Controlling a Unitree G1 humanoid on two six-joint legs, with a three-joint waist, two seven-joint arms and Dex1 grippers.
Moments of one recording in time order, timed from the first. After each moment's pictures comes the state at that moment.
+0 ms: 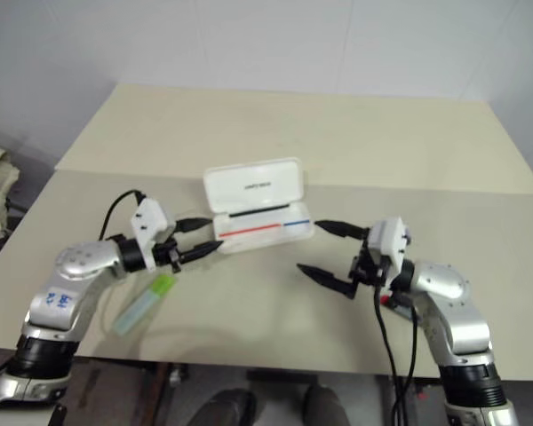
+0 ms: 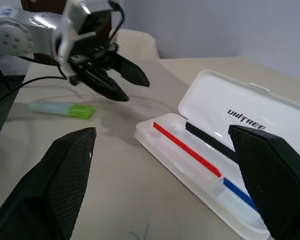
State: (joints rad) left arm -0.38 0.60 -0.02 -0.12 -0.30 0.35 -0.77; right arm -0.22 -0.54 -0.06 -0.18 0.53 0.11 1.09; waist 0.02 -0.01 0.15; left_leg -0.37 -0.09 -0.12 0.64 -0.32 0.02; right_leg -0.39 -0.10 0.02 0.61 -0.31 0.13
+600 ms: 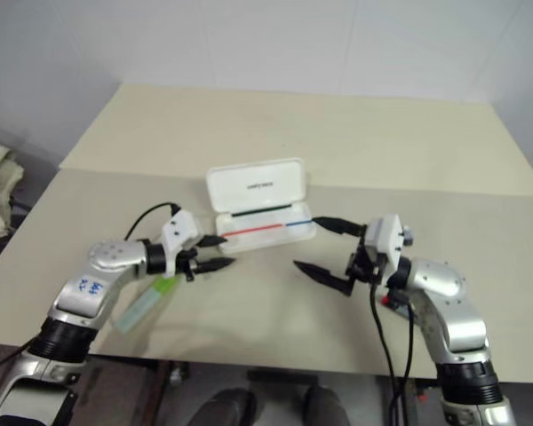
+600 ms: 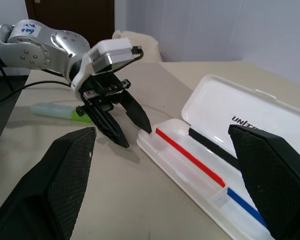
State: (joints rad) left arm -0.47 0.60 -0.15 0.03 -0.19 0.39 -0.84; right arm -0.25 -0.52 -0.05 -0.19 0.52 0.10 1.05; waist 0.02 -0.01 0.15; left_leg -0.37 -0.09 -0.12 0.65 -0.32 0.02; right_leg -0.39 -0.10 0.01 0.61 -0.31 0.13
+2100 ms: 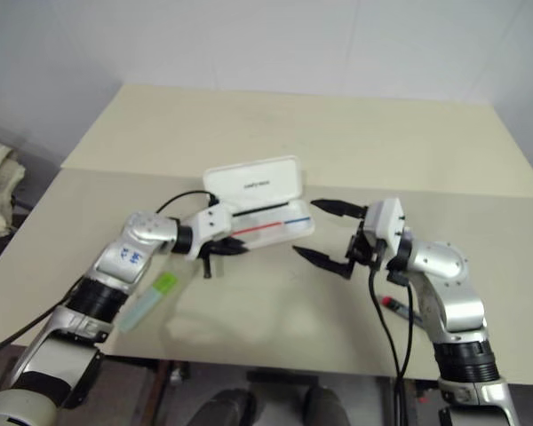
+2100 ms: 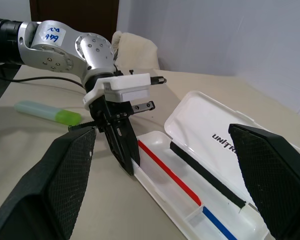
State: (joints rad) left arm -0.70 0.53 -0.32 0.25 0.00 0.29 -1.03; right arm -0.36 -0.55 -0.05 -0.11 0.50 0.04 1.09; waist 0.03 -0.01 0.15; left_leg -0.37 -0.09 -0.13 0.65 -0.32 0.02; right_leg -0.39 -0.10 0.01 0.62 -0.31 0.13
